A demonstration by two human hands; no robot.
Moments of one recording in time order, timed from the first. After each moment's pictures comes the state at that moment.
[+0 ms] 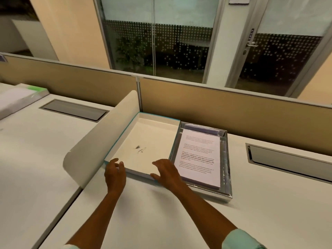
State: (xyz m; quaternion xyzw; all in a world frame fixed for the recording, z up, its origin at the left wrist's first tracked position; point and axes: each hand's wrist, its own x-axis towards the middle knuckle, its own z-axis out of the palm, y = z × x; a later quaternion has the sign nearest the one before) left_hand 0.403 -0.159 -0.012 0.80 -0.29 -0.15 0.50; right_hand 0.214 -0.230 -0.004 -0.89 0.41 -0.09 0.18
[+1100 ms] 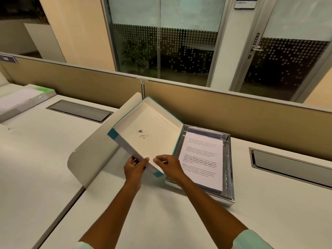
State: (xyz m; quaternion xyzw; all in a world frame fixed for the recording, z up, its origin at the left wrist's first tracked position) left_hand 0.361 -0.183 0.013 0.60 -0.13 -0.40 0.68; right_hand 0.226 -0.244 0.029 -0.70 0.47 -0.24 0.49
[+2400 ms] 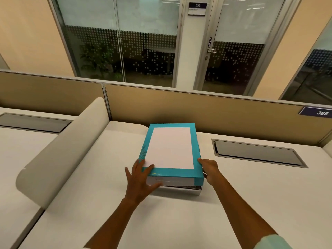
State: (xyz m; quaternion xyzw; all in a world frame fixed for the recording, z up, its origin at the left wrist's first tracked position) left_hand 0.262 -0.187 -0.026 0.67 -0.69 -0.06 0.27; right_hand 0.001 -0.275 0.034 -0.31 0.71 -0.36 0.52
